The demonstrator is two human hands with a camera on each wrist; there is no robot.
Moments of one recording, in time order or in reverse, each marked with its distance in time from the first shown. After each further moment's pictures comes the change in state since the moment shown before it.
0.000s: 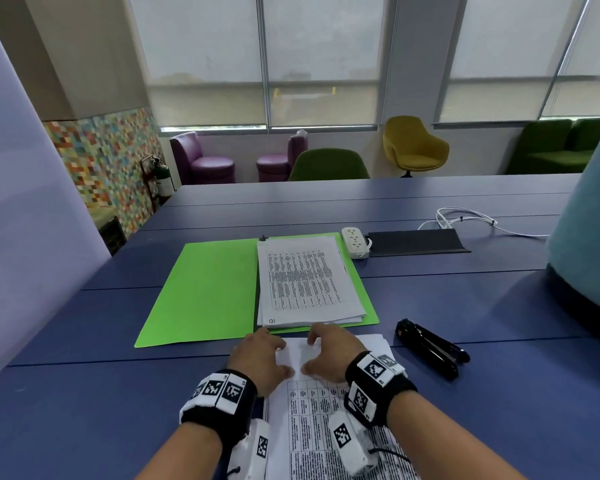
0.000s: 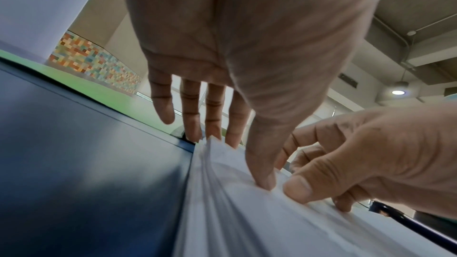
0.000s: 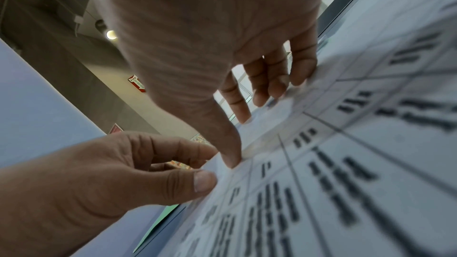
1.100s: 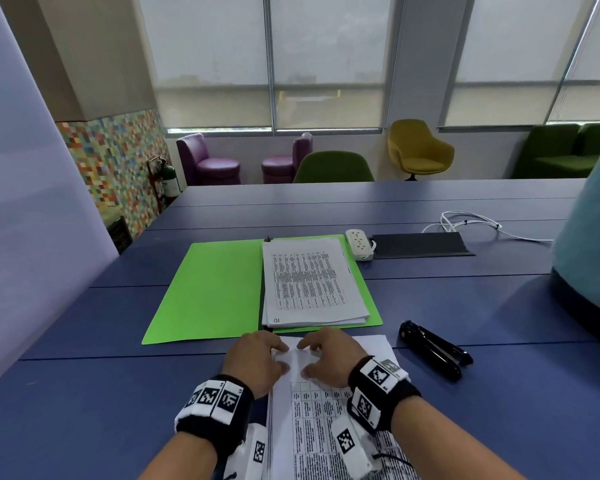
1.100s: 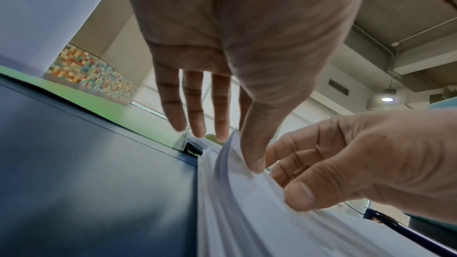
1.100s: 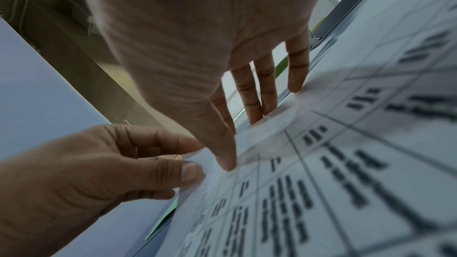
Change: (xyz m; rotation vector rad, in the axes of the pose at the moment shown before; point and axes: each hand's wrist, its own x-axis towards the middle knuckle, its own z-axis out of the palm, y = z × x) left_hand -0.018 -0.004 -0.014 -0.136 0.085 -0.008; right_hand -0.006 -0.006 0.001 0.012 -0.011 -0.138
